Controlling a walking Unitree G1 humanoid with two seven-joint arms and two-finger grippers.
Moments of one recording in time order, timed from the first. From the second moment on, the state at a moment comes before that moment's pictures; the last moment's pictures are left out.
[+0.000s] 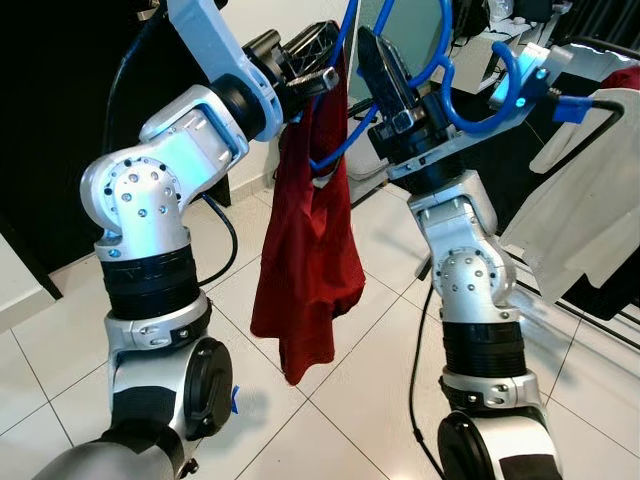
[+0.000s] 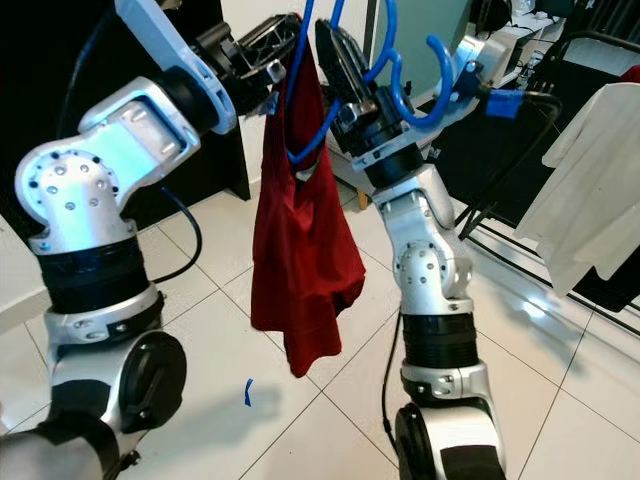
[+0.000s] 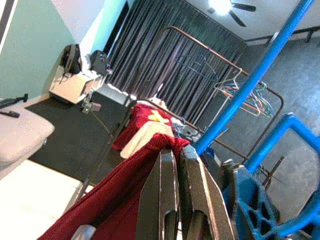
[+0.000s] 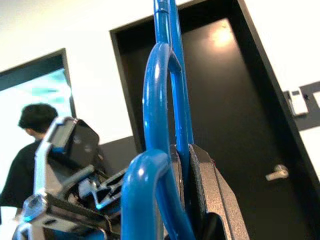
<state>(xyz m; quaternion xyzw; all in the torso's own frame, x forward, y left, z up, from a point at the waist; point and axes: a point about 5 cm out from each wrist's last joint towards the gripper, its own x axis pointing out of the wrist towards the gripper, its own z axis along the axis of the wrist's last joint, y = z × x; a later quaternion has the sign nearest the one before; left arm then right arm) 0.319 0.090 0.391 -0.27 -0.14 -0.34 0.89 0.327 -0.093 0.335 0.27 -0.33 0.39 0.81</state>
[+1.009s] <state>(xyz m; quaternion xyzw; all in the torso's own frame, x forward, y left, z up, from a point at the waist) 0.319 0.103 0.420 -0.31 -0.18 -0.34 0.87 0.329 -0.097 0.286 0.26 -0.28 0.33 0.86</state>
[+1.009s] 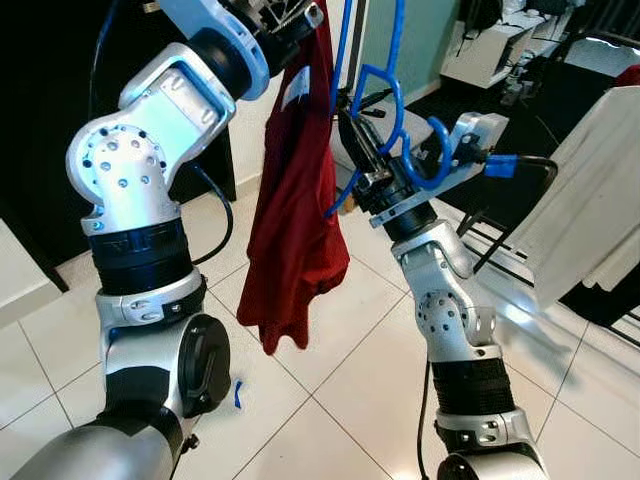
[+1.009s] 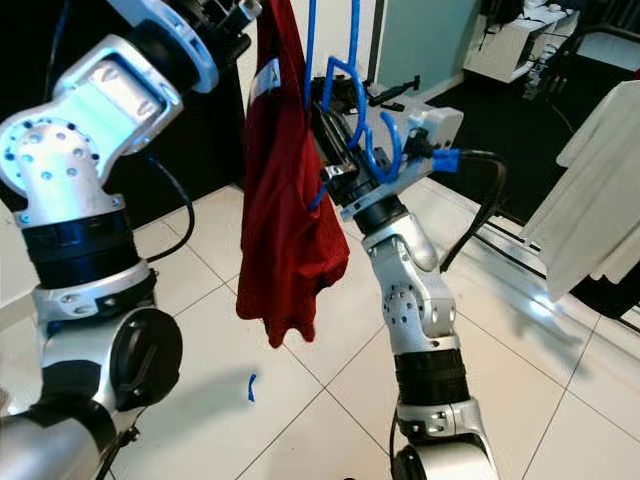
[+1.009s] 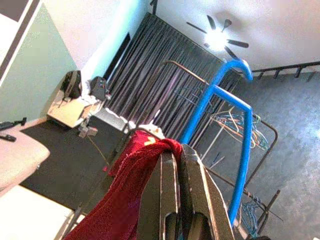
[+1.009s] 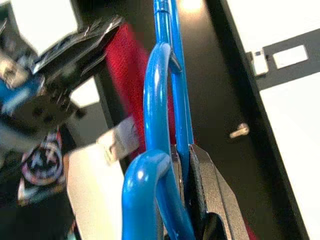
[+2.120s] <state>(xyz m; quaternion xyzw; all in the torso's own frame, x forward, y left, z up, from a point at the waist) 0.318 0.078 0.430 -0.29 -0.18 -0.41 0.85 0.333 -0.052 0.270 0.24 -0.17 0.44 0.85</state>
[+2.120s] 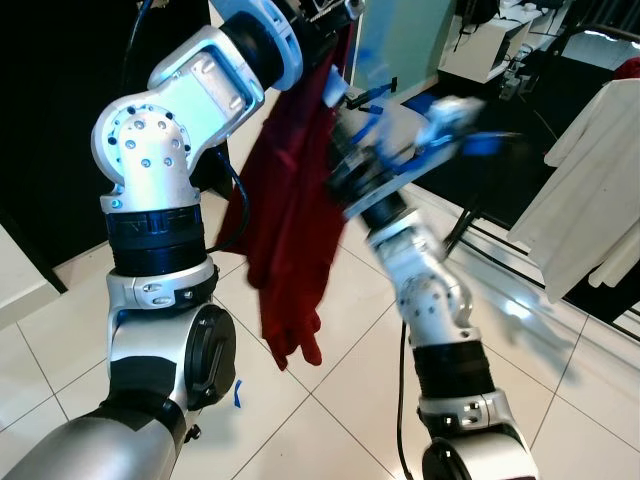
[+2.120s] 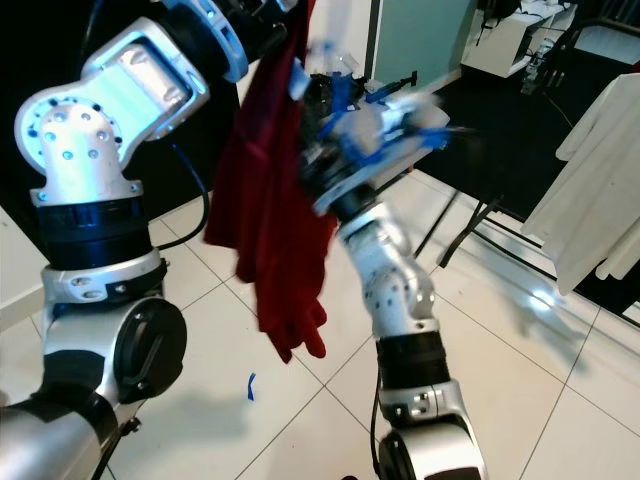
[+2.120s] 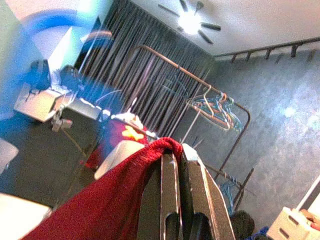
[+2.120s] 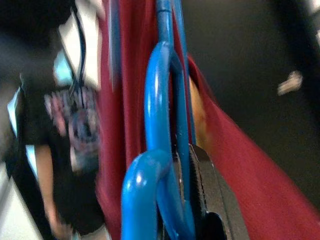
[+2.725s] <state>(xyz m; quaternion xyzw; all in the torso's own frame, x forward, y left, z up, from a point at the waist) 0.342 0.089 0.392 -0.21 -0.15 -0.35 0.90 0.335 -0.118 0.232 0.09 -0.05 0.32 0.94</state>
